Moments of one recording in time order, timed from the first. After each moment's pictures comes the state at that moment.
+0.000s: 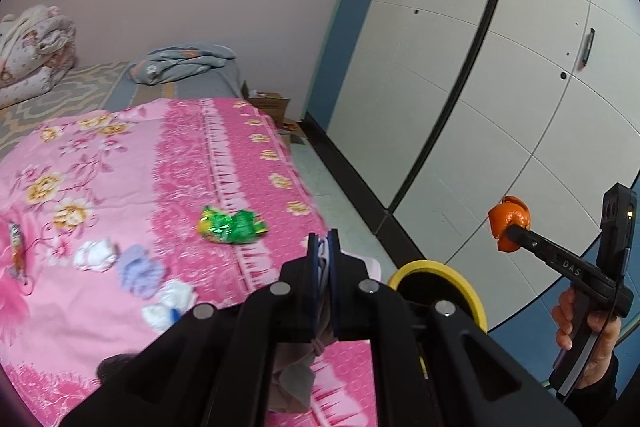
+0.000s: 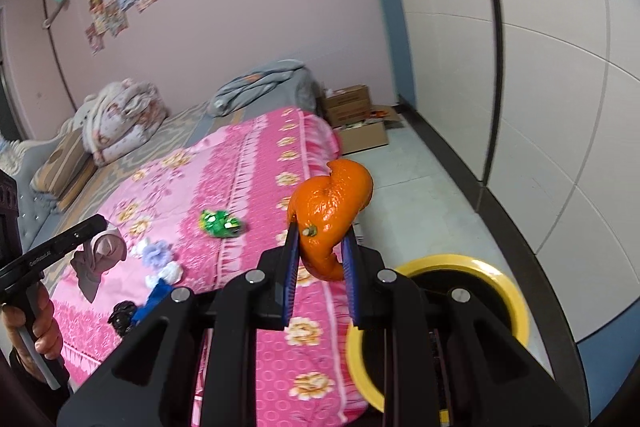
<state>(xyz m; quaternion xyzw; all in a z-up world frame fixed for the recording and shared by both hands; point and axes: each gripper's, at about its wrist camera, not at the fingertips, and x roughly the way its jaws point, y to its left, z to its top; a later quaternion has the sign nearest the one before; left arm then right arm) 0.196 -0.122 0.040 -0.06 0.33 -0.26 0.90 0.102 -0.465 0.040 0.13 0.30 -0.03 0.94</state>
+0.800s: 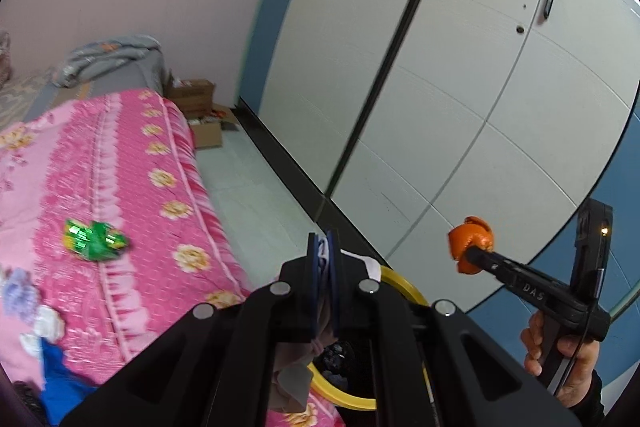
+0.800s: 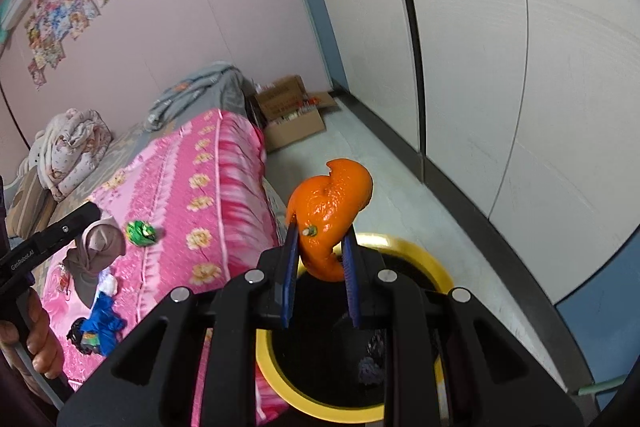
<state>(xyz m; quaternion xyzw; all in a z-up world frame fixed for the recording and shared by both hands) 0.210 -0.283 0.005 -0.04 0.35 -0.36 0.86 0.074 -0.581 -0.018 0.19 0.33 -0.12 0.92</state>
